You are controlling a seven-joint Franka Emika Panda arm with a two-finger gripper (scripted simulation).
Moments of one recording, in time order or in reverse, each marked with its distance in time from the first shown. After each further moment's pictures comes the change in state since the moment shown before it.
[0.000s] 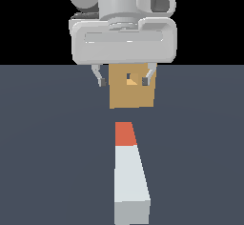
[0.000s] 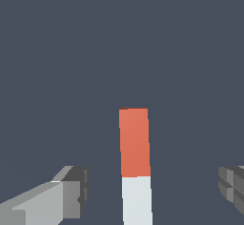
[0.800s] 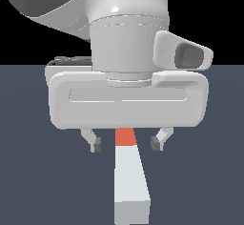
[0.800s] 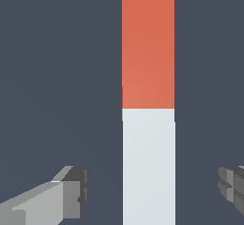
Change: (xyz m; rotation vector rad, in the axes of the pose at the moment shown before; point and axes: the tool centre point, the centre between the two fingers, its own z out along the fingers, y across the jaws) arm -0.106 0.001 0.081 0.022 -0.002 -0.036
